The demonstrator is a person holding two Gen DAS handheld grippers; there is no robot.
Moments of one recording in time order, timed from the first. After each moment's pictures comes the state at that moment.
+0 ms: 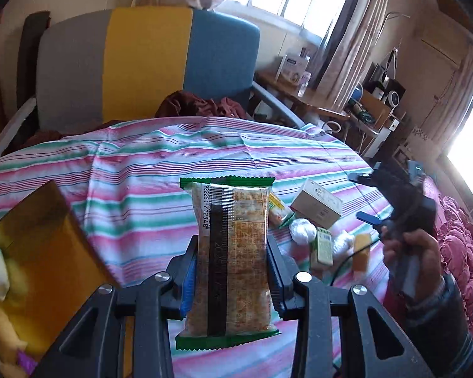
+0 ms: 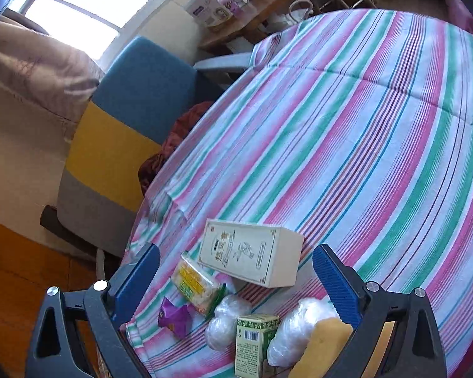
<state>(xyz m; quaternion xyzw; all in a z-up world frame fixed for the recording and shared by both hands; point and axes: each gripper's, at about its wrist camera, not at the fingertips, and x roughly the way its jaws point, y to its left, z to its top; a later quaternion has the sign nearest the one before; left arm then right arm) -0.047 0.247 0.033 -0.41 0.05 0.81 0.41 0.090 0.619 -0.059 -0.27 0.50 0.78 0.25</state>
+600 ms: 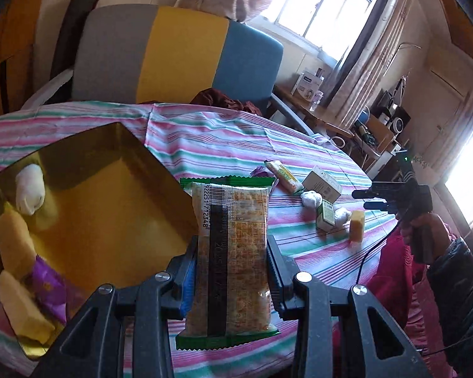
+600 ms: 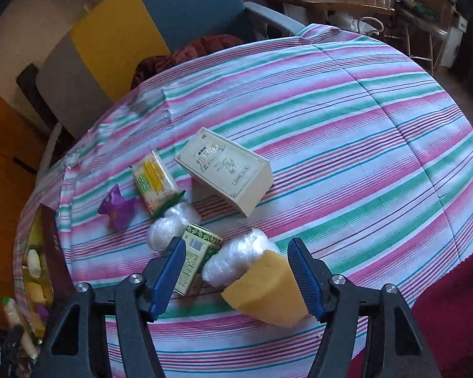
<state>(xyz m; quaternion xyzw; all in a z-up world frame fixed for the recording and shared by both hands) -0.009 0.129 0.007 -0.42 -0.02 0.82 0.39 0.094 0.578 -0.041 -0.48 0.28 0.81 0.20</state>
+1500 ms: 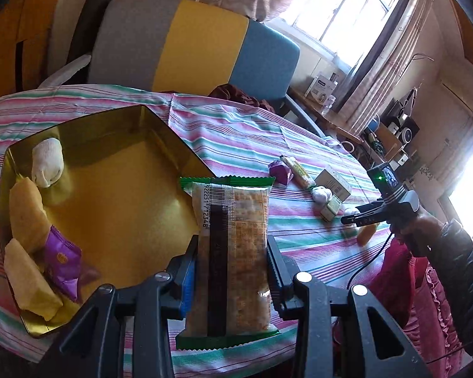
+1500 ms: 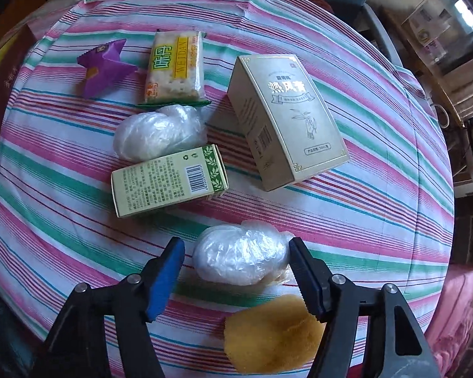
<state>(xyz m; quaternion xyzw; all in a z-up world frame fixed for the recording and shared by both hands) -0.004 0.100 -0.006 -0.43 -0.04 0.83 0.36 0.043 0.549 -0.096 -0.65 -0.03 0.75 0.10</state>
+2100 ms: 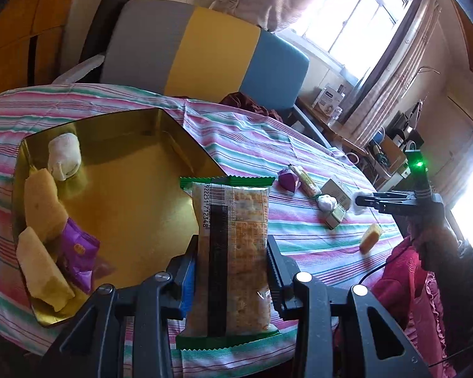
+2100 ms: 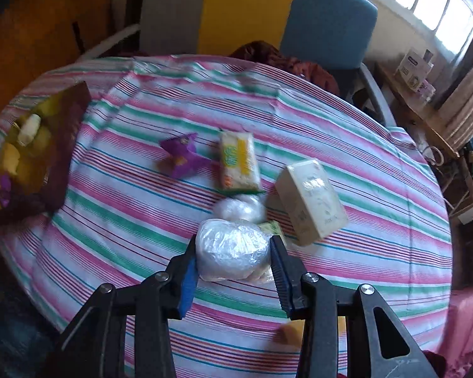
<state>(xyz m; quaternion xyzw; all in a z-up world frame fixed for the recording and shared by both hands) -0.001 0.078 -0.005 -0.42 -0.06 0.84 0.34 0.034 0.469 0.001 -0.51 -0.01 0.86 0.06</state>
